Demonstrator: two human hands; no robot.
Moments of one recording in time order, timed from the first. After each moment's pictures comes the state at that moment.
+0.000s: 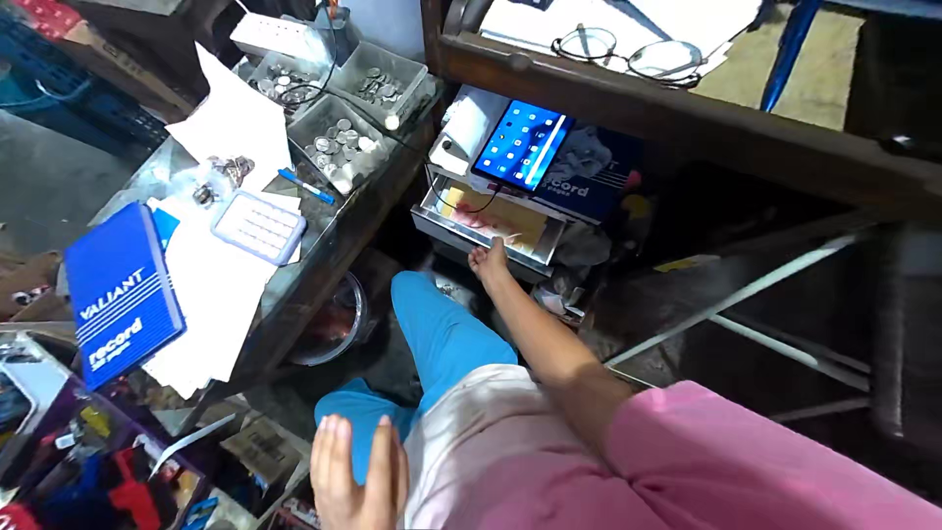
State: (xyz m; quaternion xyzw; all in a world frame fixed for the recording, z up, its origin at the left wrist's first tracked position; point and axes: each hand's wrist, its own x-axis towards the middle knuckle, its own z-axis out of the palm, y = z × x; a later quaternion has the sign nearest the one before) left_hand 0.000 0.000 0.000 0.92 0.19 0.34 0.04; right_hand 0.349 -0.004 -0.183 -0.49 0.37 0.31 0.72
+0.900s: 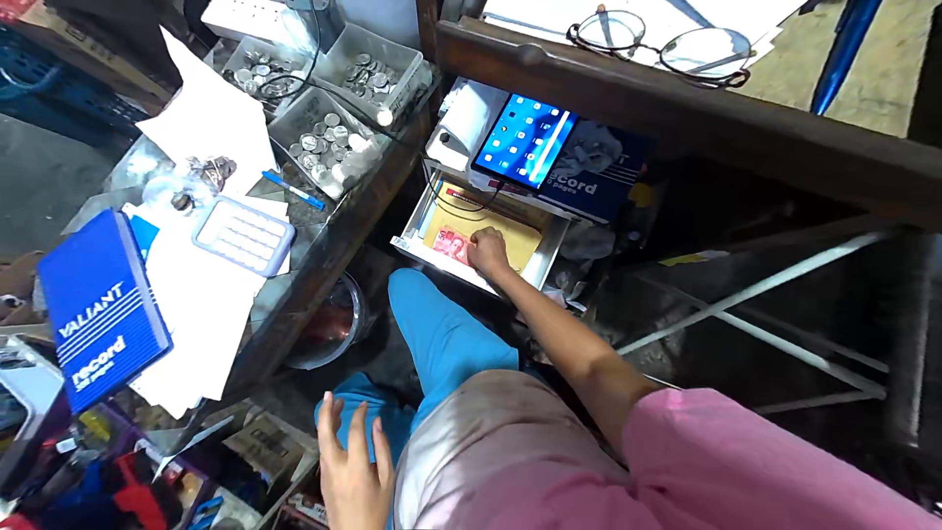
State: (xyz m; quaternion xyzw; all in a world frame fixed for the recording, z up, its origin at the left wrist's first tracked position) left_hand -0.004 0.007 -0.037 0.91 0.36 0.18 0.14; right_hand 0.380 -0.016 -0.221 -0.90 -0.23 0.27 0.27
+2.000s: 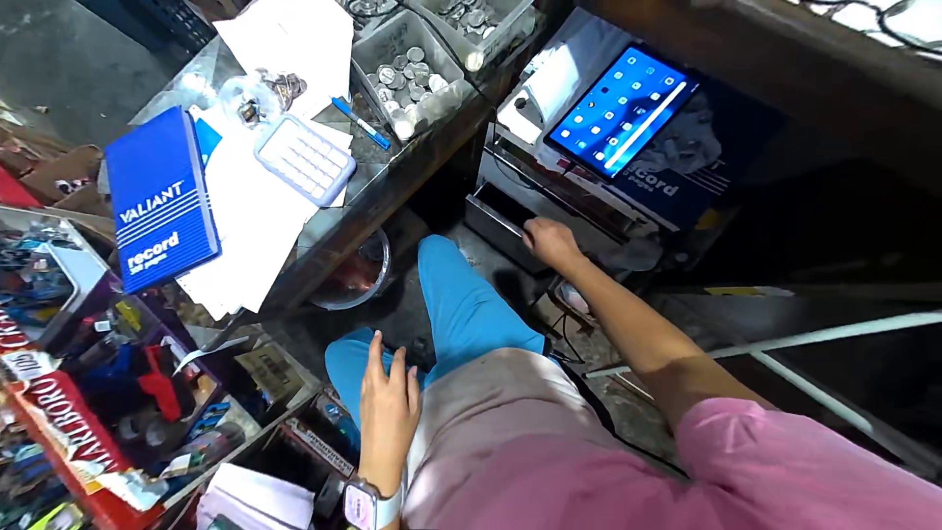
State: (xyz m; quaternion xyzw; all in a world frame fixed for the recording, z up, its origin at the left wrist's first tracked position) left_hand -0.007 -0.002 -0.069 0.89 0.40 0.10 0.19; right_hand 0.400 -0.048 -0.204 -0.85 -0.48 0.21 0.07
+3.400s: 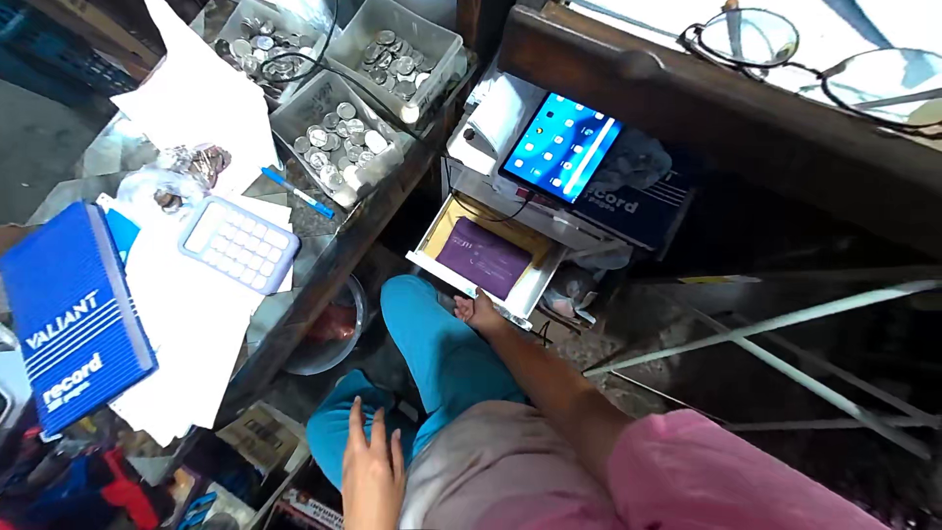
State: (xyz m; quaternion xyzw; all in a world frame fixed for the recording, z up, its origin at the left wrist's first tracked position) left_hand 0.009 0.026 -0.072 0.89 0.40 -0.02 0.21; right_hand 0.291 -0.004 -0.280 -0.52 0.38 0.51 0.56
